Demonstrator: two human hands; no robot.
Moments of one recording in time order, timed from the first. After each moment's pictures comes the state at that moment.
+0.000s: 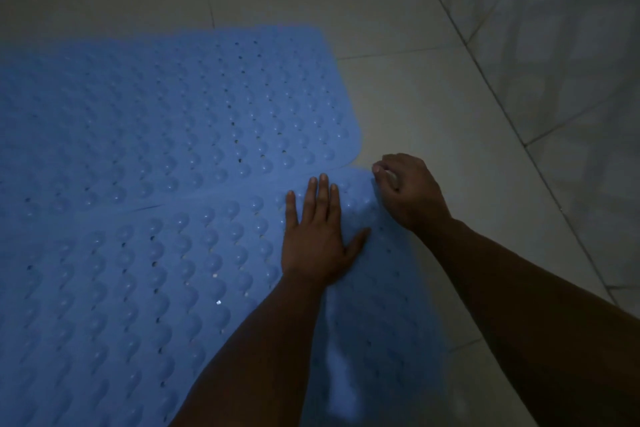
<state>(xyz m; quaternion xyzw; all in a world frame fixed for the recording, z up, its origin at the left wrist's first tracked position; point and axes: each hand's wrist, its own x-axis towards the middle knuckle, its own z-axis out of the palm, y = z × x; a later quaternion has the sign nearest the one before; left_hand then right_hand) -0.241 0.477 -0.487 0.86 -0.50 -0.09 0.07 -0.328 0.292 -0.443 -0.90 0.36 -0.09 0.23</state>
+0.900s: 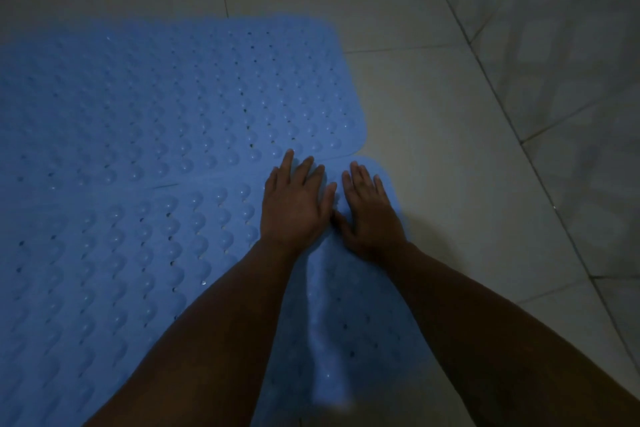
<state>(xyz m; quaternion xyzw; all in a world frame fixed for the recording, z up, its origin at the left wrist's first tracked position) -0.199 0.503 -0.451 0.87 -0.45 -0.03 0.21 -0.334 0.381 -0.473 -0.96 0.23 -0.02 0.14</state>
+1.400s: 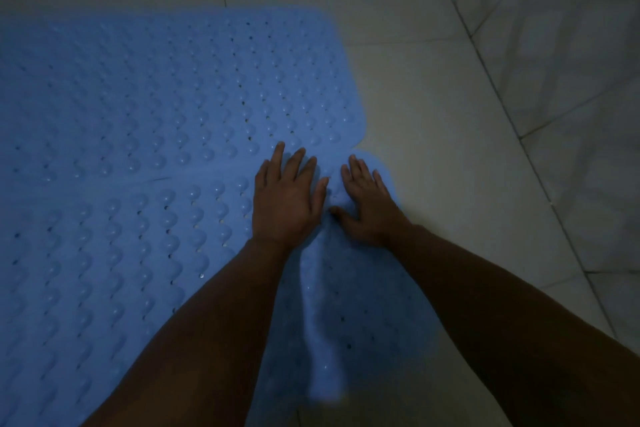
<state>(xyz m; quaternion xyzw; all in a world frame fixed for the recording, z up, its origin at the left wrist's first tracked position) -0.196 0.512 -0.458 0.87 -0.45 0.01 0.21 -0.331 0.364 -0.468 -0.95 0.22 0.09 0.22</state>
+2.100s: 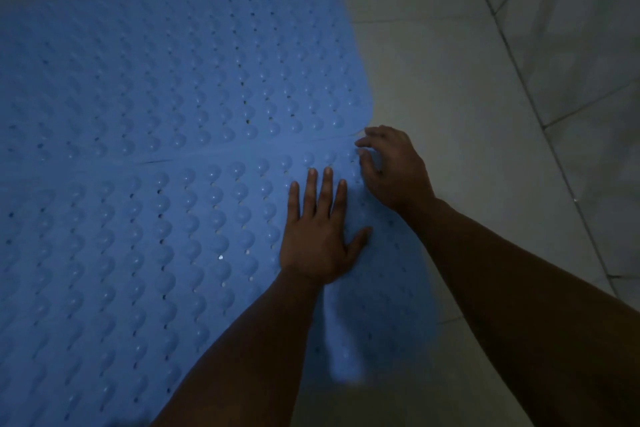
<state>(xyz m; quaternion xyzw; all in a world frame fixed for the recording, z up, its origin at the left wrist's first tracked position) -0.277 0.517 -0.487 0.86 -0.50 -0.07 0.09 -0.322 0.325 -0.458 -0.93 0.26 -0.18 0.20</state>
